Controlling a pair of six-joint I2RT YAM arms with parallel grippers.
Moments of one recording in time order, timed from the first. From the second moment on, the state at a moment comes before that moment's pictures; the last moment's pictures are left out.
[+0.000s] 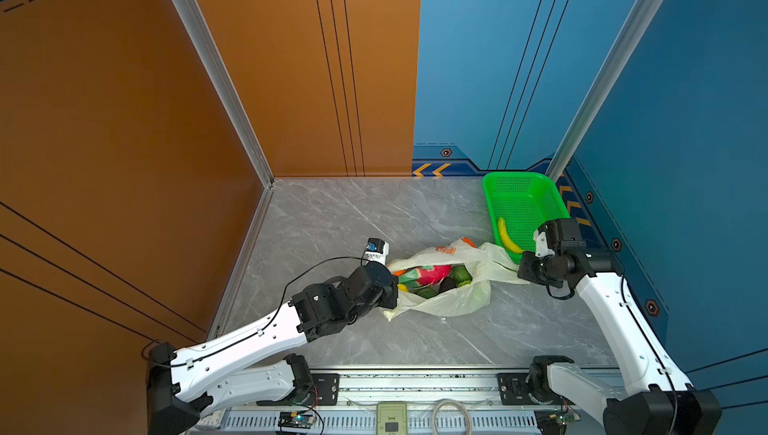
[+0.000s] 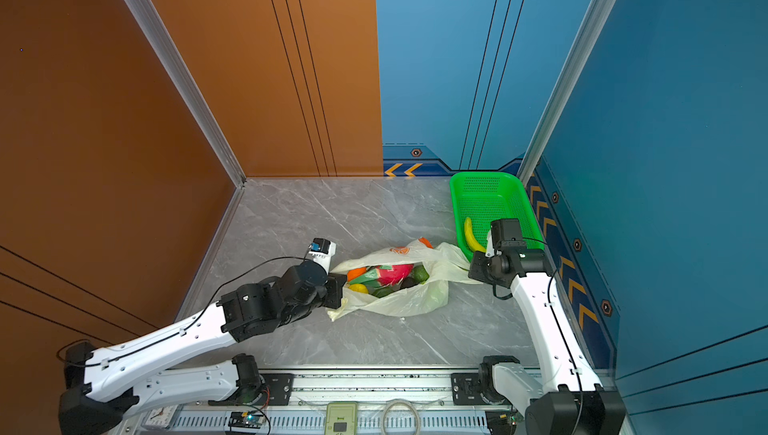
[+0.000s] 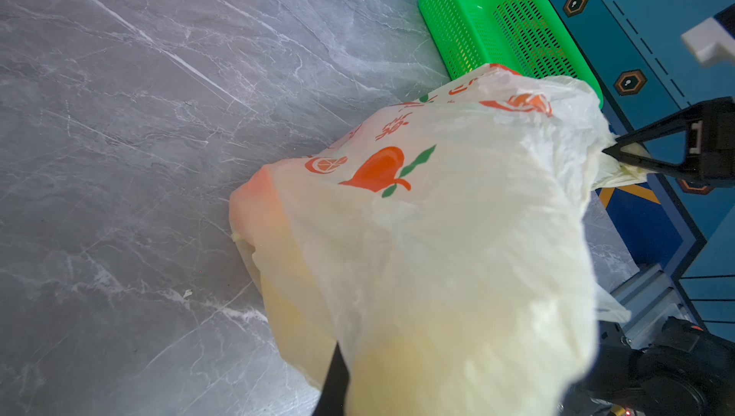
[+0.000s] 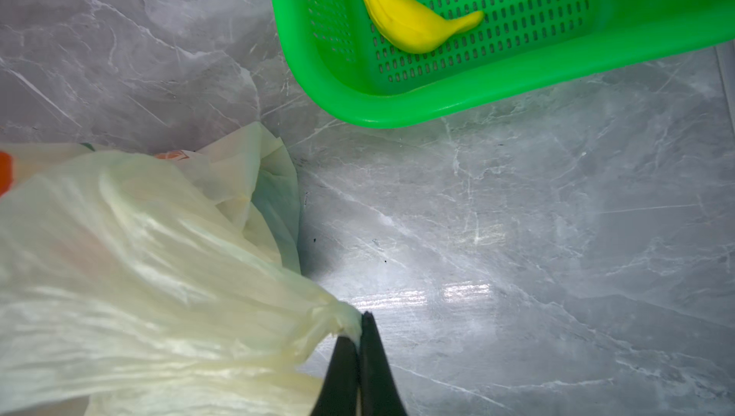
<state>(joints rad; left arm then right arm) -1.04 1.00 0.91 -0.59 -0.34 -0.73 0.01 1.11 1.00 -1.02 -0.09 0.29</state>
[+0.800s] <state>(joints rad) -1.03 0.99 0.91 -0.59 -0.31 -0.70 0.26 1.07 1.51 -1.29 -0.02 0.32</state>
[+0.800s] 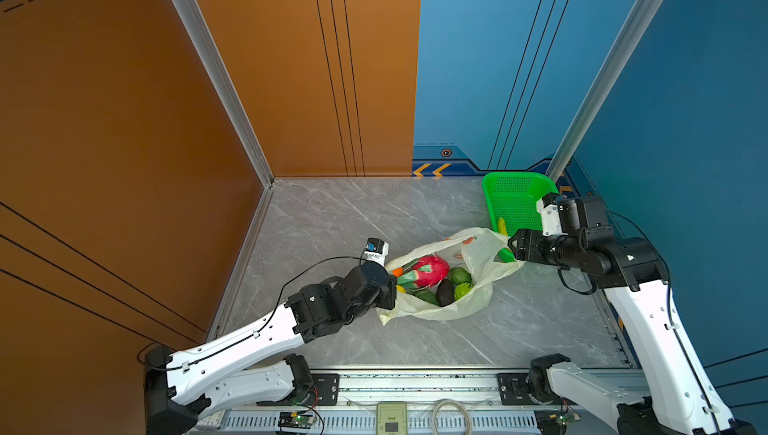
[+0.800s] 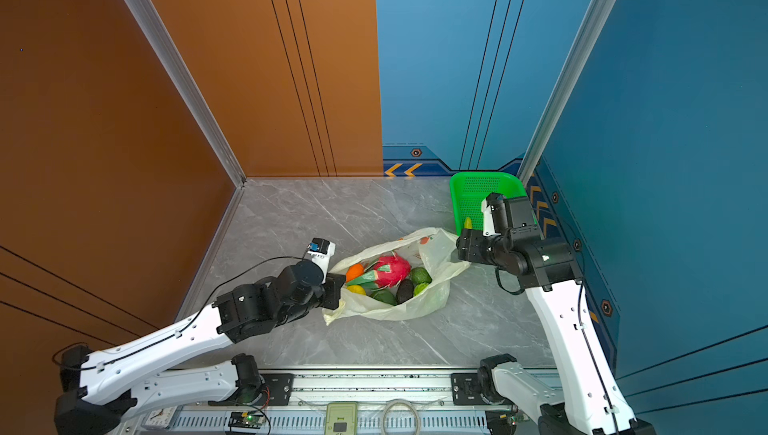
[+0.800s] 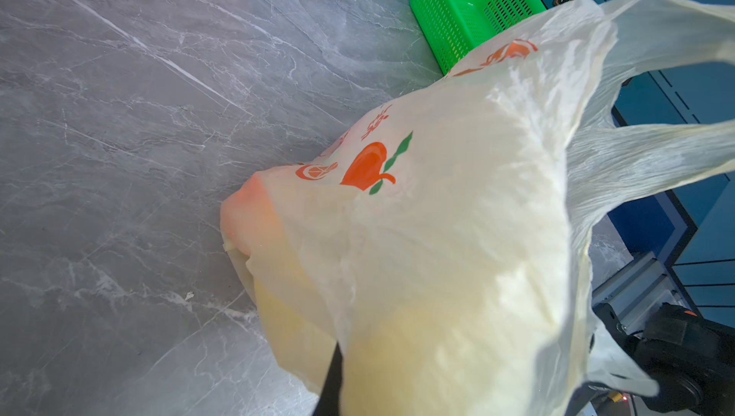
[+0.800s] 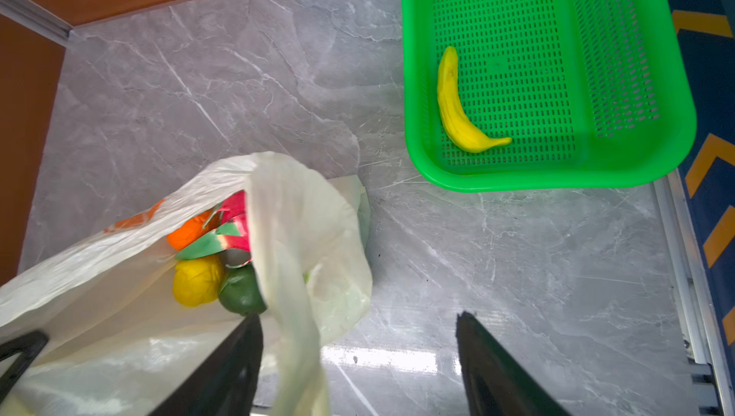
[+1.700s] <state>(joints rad) -1.03 1.00 0.91 -0.59 -0.31 -0.70 0.97 1.31 1.30 -1.01 0.13 0.58</state>
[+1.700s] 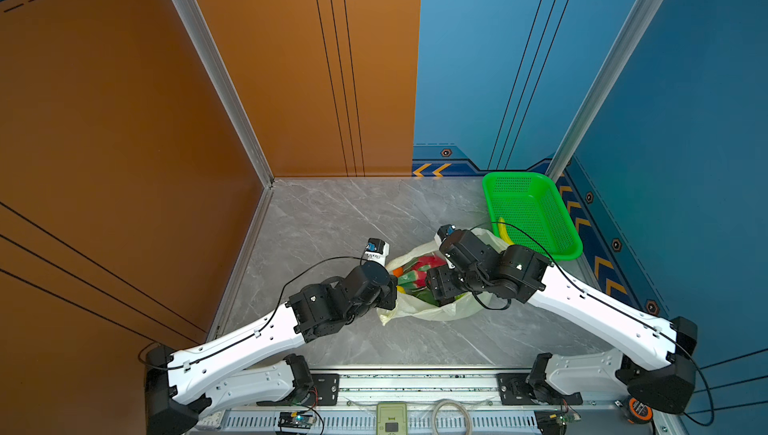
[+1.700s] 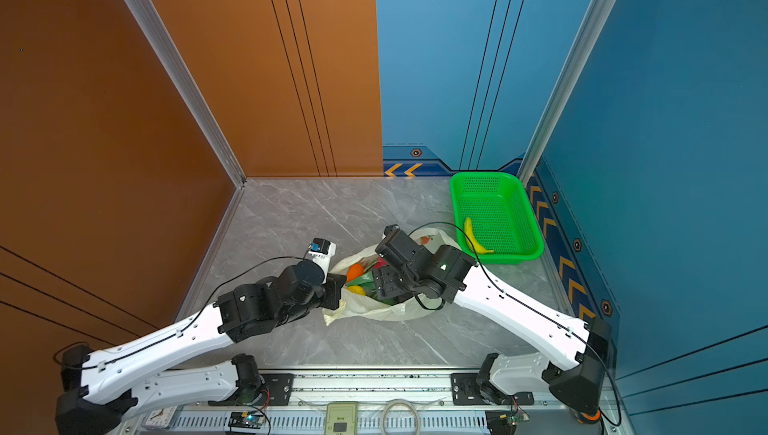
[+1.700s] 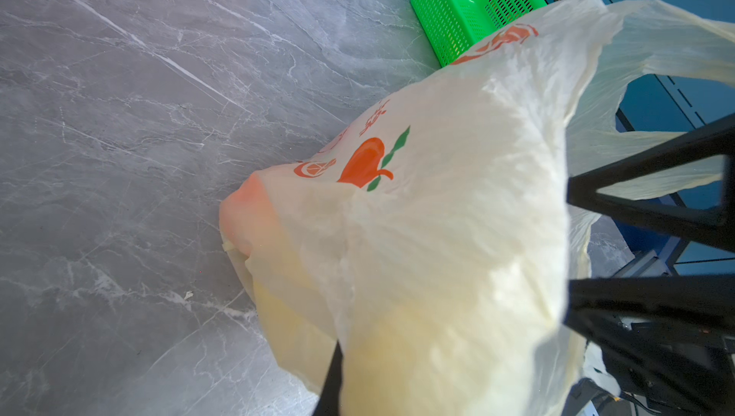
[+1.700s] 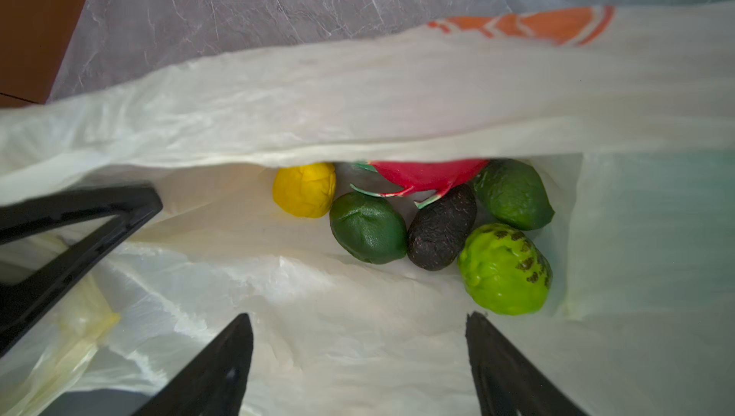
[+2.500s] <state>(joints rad) -1.04 1.00 0.85 -0.58 -0.28 -0.73 1.09 1.26 0.91 -0.93 0.15 0.72</state>
